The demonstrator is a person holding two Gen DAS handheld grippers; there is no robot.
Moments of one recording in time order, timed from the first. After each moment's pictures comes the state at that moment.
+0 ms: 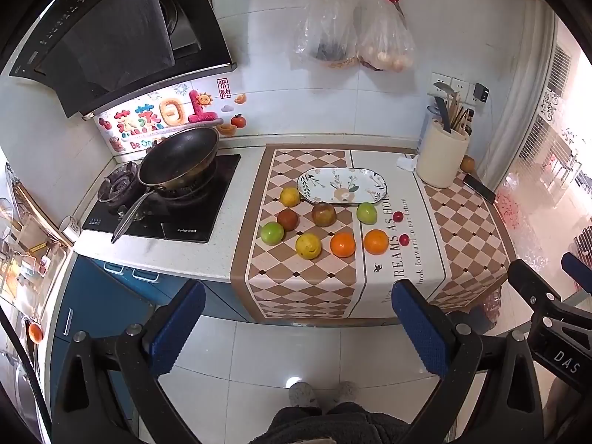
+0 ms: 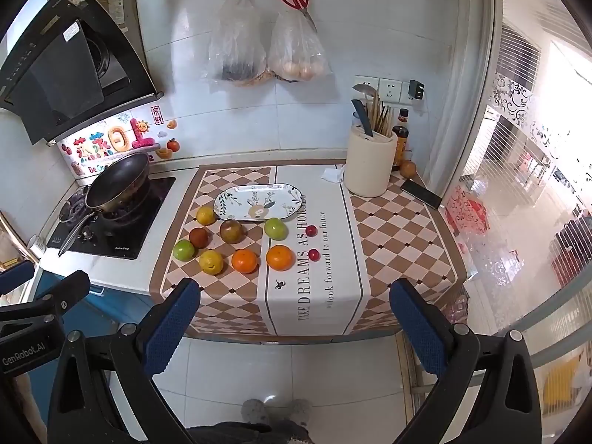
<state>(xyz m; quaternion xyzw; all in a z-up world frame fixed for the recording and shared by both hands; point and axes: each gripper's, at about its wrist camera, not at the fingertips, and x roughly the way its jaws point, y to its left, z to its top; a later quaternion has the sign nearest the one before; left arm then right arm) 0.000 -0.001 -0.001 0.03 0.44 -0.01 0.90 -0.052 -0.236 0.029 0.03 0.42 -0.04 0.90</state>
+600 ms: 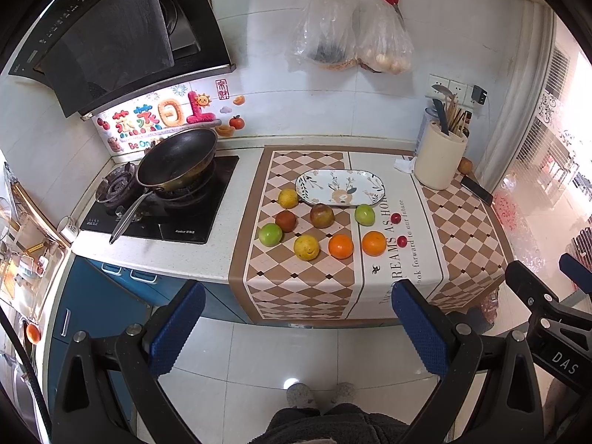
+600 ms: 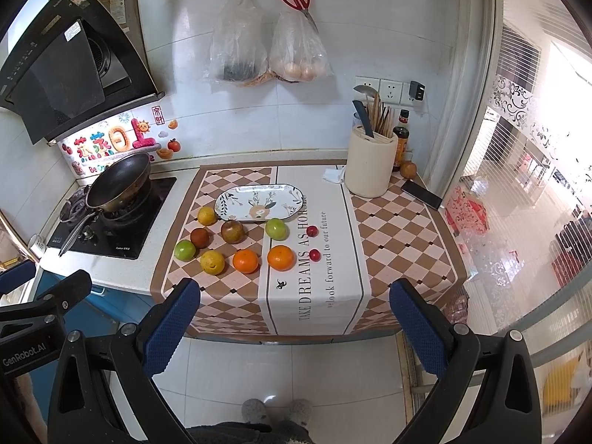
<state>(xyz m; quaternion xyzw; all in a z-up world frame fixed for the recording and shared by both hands) -0.001 0.000 0.015 0.03 0.44 -0.01 0.90 -0.060 -0.237 0.038 0.03 0.42 -0.04 0.91</state>
